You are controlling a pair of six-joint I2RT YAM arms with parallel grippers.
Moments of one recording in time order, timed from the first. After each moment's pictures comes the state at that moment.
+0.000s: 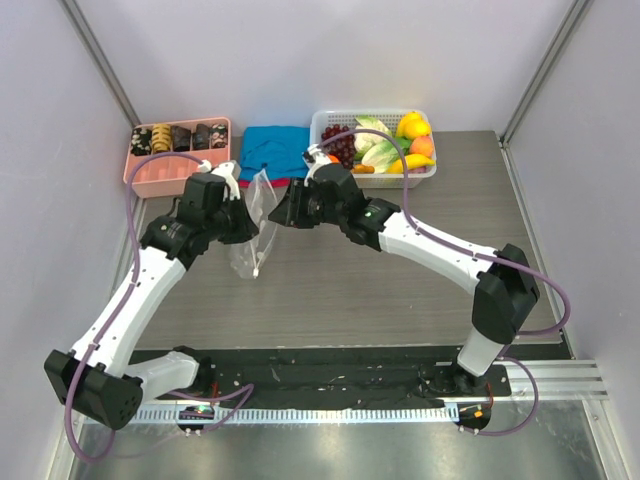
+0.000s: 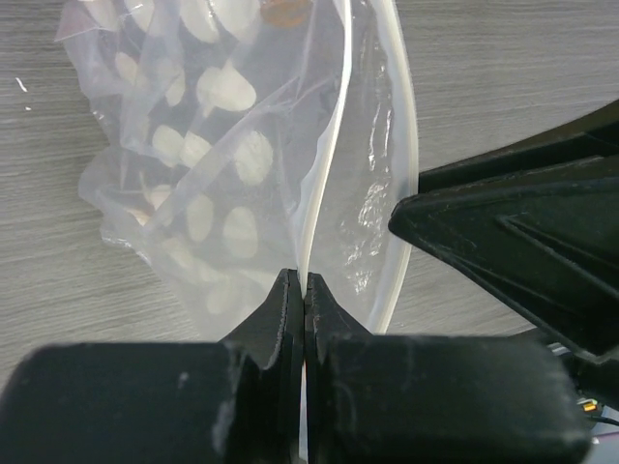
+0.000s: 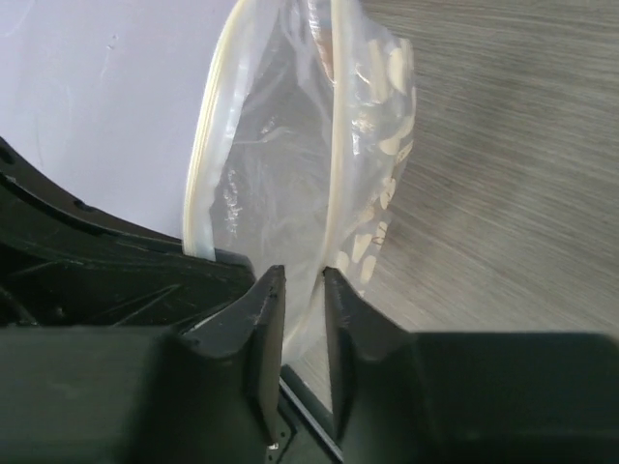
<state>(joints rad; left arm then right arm) -0.39 1.15 1.19 -0.75 0.07 -0.43 0.84 1.69 1.43 -0.13 -0.13 0.74</state>
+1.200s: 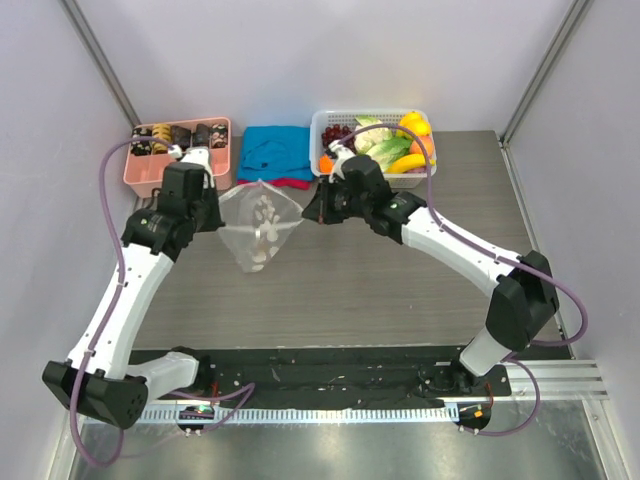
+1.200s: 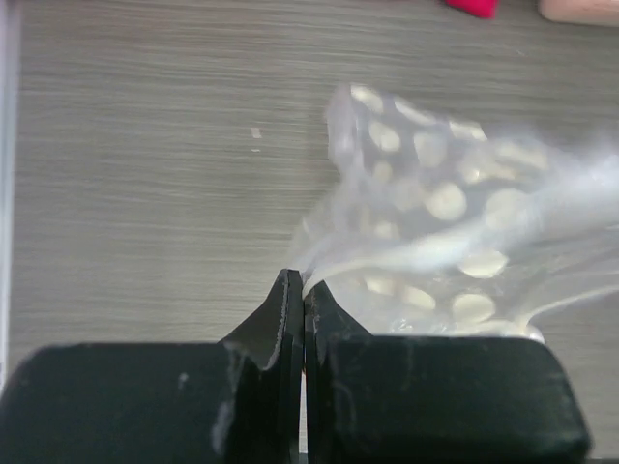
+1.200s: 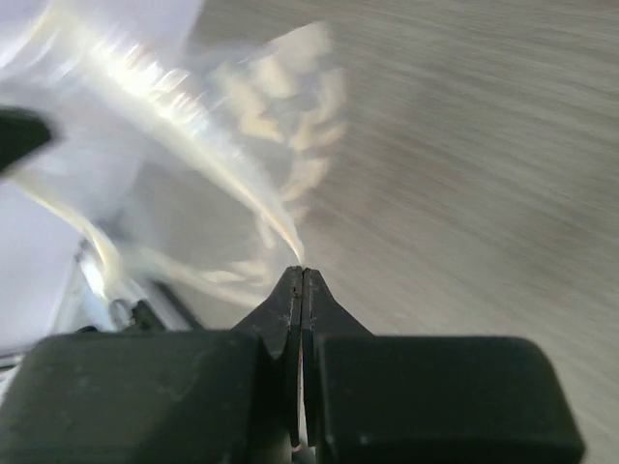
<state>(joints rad) -0.30 1.15 1.30 -0.85 -0.19 -0.26 0.73 1.61 1.37 -0.24 -0.21 0.56</state>
